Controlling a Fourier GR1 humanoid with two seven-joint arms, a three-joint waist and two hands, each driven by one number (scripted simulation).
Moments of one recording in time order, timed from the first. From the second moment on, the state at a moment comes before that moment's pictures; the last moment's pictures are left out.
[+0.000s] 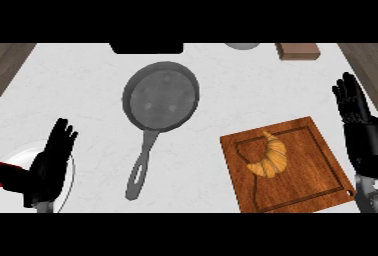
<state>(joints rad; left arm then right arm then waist) 0.06 0.29 -0.01 -1.45 0.31 0.16 -0.08 -0.11 -0.50 0.12 -1.61 -0.22 -0.26 -0.20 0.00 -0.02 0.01</state>
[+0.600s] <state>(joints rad) -0.09 0.34 -0.01 -1.56 0.29 0.18 0.13 0.03 -0.57 0.04 -1.68 -0.17 -0.25 -0.20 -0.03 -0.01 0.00</state>
